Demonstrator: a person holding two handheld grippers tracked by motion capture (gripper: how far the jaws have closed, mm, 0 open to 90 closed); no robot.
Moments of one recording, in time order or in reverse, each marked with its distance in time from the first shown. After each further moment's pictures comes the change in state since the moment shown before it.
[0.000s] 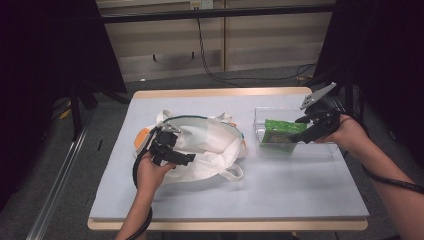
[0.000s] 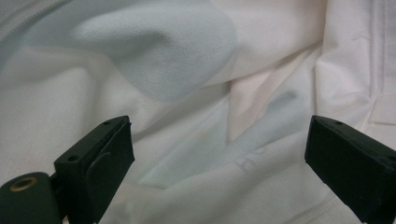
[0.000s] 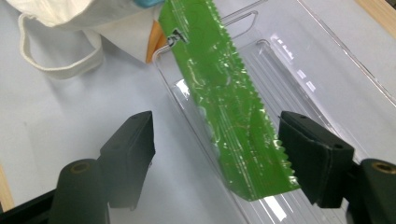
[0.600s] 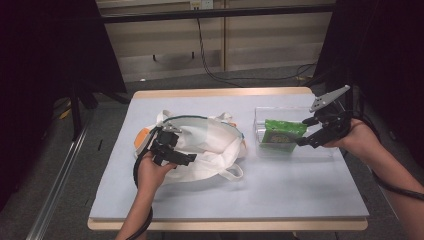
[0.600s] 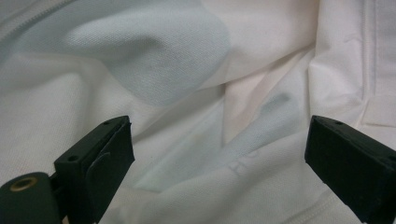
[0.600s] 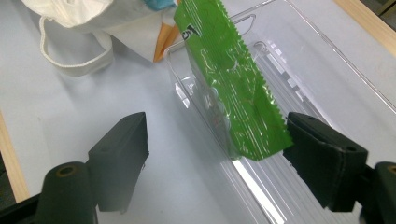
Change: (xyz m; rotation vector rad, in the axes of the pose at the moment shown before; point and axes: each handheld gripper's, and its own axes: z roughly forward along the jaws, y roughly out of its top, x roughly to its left) left arm -0.003 0.004 0.000 -0.007 -0.010 0.011; right arm 0.010 -0.014 -0.021 -0.057 -0.023 0.009
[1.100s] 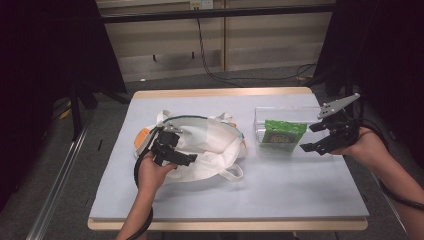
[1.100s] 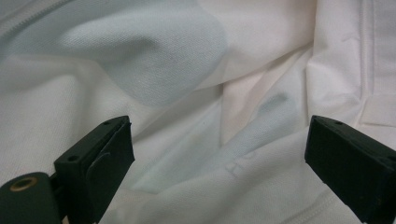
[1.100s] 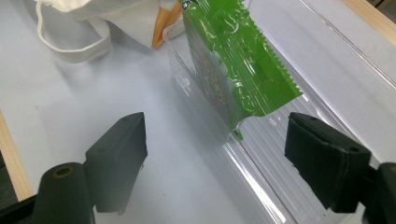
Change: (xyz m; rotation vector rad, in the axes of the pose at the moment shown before) left arm -0.001 0.001 0.000 0.022 0.005 0.024; right arm 0.006 -0.022 -0.006 -0.013 -0.015 0.016
